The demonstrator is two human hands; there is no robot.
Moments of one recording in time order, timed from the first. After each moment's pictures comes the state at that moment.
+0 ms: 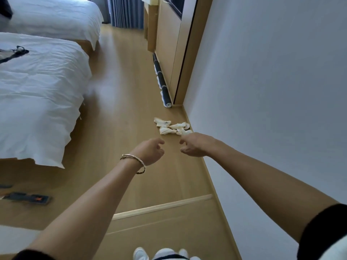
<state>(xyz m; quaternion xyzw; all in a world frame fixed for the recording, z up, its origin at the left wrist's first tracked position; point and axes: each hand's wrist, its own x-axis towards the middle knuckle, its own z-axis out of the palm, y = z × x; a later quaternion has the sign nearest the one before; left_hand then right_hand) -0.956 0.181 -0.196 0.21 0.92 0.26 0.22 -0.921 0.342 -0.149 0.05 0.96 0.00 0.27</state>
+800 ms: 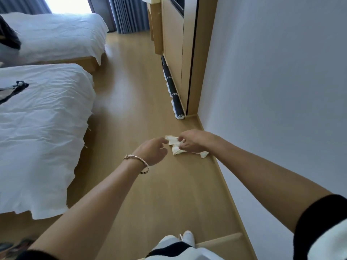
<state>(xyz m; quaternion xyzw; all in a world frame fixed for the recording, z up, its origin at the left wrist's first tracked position) -1.241 0.343 -0.200 0.19 0.94 0.19 0.21 -1.218 0.502 -0.171 0.03 0.95 -0.11 0.27</state>
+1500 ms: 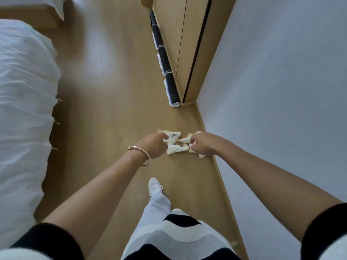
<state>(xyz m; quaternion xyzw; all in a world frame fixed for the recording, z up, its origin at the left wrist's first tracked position) -1.567 0.428 -0.317 0.21 0.90 0.17 0.33 -1.512 0.601 -0.290 0.11 0.91 -0.12 0.38</state>
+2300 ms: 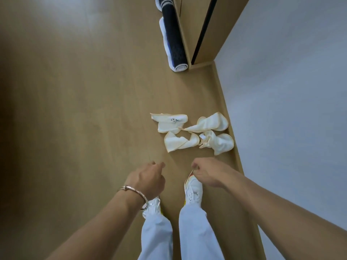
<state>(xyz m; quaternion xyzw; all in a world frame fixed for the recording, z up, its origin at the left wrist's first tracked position) -1.706 0.527 -0.652 0.19 0.86 0.05 0.47 -1.664 0.705 -0.658 0.17 0.79 -0.24 0.54</state>
